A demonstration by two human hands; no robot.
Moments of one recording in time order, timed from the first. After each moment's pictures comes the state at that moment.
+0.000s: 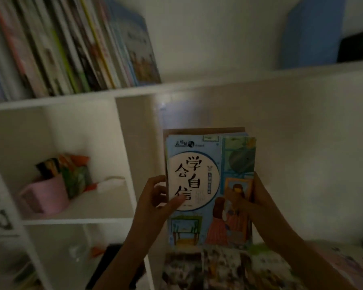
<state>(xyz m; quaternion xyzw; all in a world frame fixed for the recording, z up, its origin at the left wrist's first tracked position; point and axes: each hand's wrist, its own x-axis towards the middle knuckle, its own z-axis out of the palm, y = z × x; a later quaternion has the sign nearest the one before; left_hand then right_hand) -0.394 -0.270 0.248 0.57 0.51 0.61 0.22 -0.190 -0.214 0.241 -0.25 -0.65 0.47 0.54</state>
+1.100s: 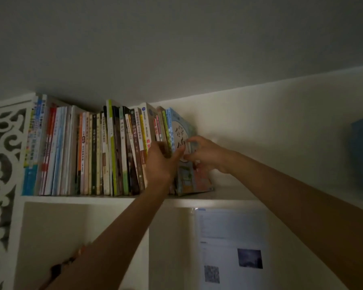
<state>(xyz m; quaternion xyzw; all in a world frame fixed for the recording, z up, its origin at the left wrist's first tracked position) -0.468 -0.133 0.517 0.45 0.52 0.71 -0.14 -0.363 -0.059 0.560 -0.22 -0.84 0.34 0.37</state>
